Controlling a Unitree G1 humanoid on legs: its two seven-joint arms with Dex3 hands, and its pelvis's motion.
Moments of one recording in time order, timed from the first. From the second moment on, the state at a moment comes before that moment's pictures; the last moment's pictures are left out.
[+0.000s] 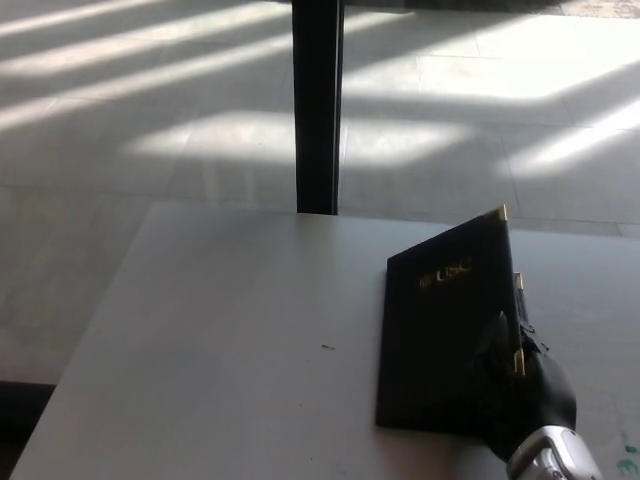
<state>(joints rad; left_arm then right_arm) 0.26 0.33 0.67 0.49 -0.49 0.14 -0.21 -0.23 0.09 -0.06 0.17 0.44 0.27 -0.18</state>
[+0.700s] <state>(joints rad) 0.25 0.33 0.65 0.49 -0.49 0.14 -0.21 -0.39 0.12 0.18 0.30 0.35 0.26 -0.31</state>
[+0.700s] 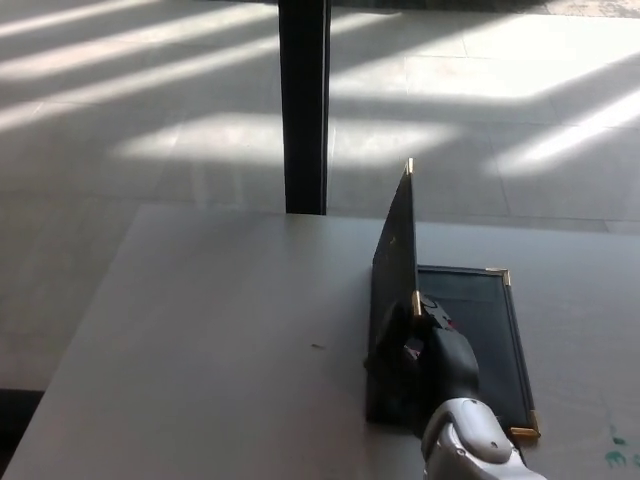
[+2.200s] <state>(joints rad) 0.16 0.39 0.52 0.44 -0.46 0.15 -0.19 -0.80 0.08 0.94 0.74 -0.25 0.41 -0.25</state>
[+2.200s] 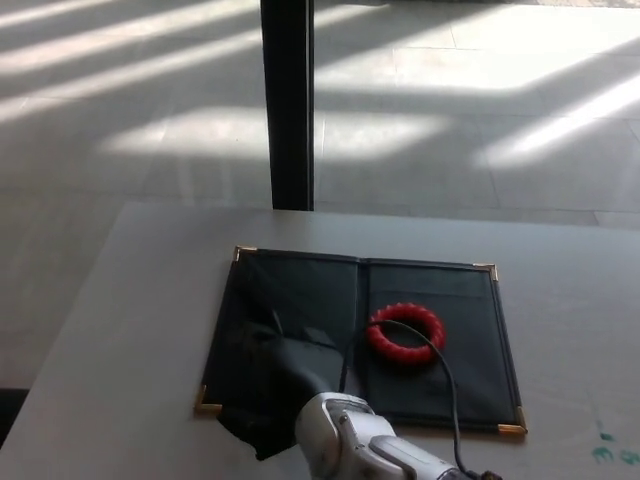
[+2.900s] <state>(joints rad) 0.14 0.40 0.46 0.45 -0.44 0.15 -0.19 -0.84 0.03 0.73 0.61 -0.25 0.47 -0.06</state>
